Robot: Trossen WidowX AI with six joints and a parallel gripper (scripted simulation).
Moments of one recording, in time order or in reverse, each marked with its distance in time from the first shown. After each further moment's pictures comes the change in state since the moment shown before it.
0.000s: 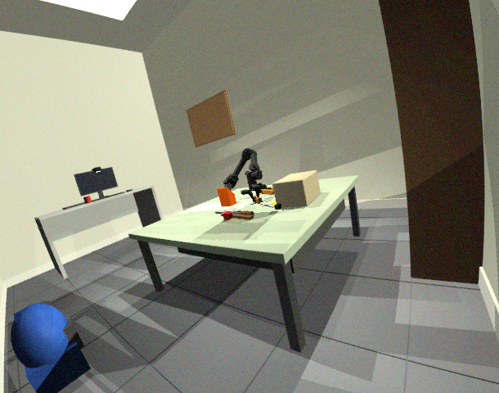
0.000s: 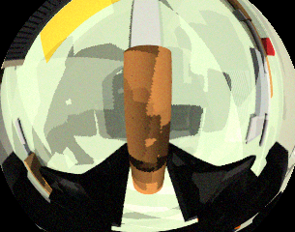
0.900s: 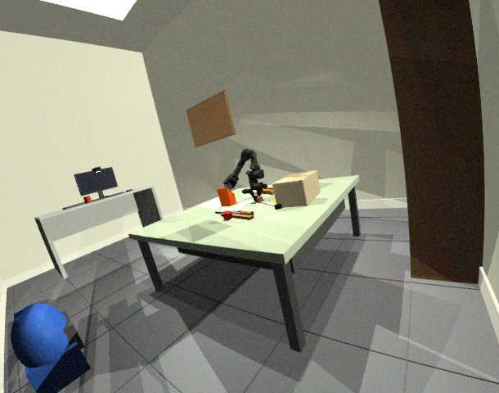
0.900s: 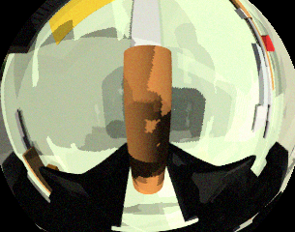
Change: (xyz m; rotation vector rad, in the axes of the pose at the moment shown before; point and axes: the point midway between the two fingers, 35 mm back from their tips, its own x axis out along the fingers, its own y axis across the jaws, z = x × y) arm 0.000 0.018 -0.020 0.001 0.001 0.000
